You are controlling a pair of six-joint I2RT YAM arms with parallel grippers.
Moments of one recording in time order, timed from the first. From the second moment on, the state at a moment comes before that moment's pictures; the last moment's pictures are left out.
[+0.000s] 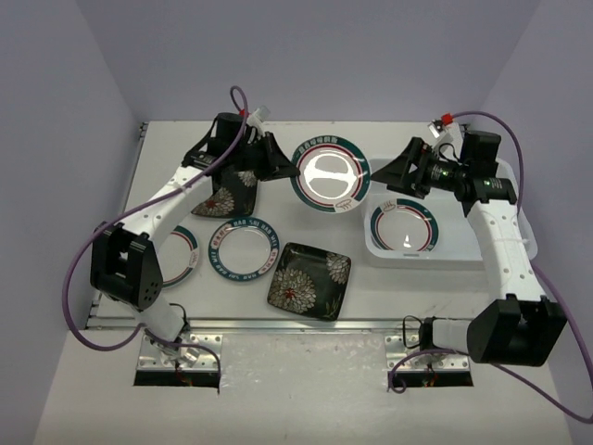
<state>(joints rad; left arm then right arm) -0.35 1.62 1.39 -0.32 0.57 -0.70 -0.10 1.27 1.16 -0.52 -0.92 0.44</state>
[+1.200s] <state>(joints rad) -0.32 1.75 1.74 -0.75 0.28 -0.43 -0.19 1.27 1.11 -0.75 -0.06 0.13</state>
